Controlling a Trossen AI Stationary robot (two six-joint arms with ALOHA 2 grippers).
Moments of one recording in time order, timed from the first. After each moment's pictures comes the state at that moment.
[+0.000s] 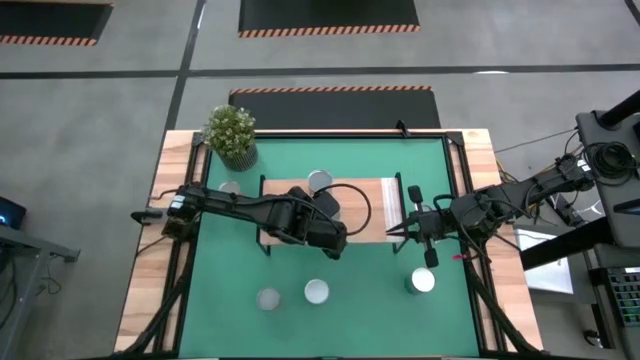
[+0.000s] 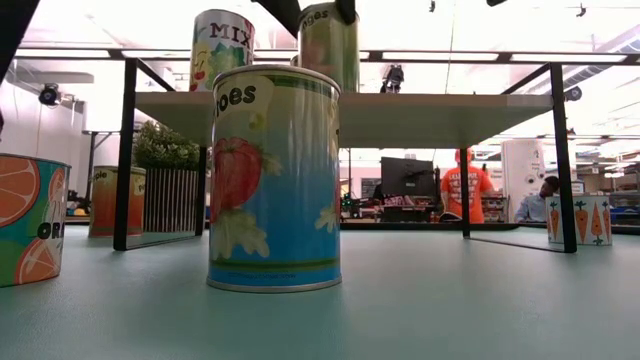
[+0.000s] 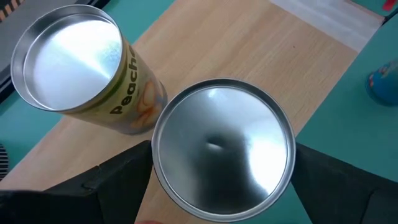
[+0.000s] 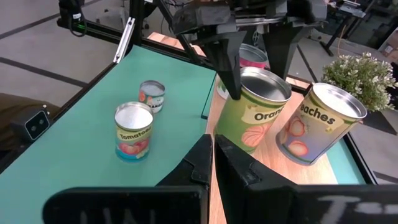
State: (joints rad) left arm -0.25 2.03 2.20 -1.39 -0.52 -0.88; right arm 0.38 0.86 0.80 -0.26 0.20 -0.16
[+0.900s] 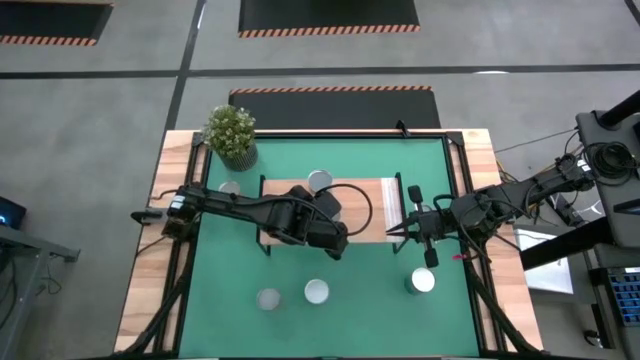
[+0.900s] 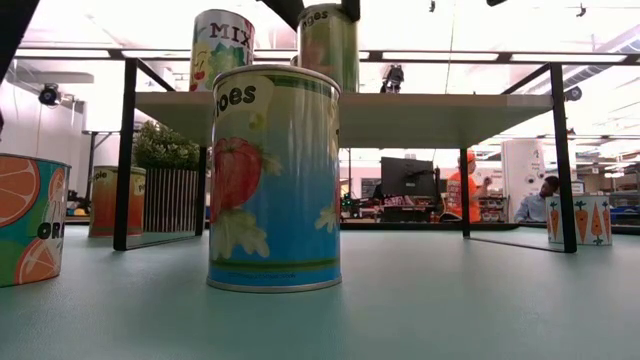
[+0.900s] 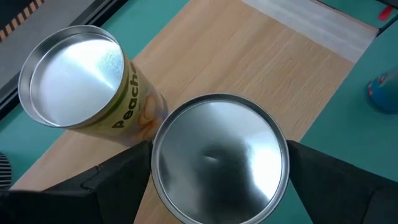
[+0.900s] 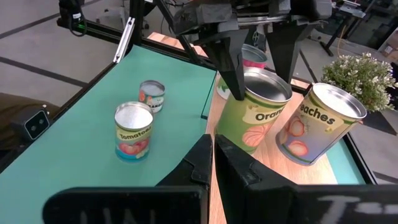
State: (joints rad) left arm -0.25 2.03 2.20 -1.36 -0.56 -0.85; right arm 0.38 0.86 0.80 -0.26 0.20 -0.16
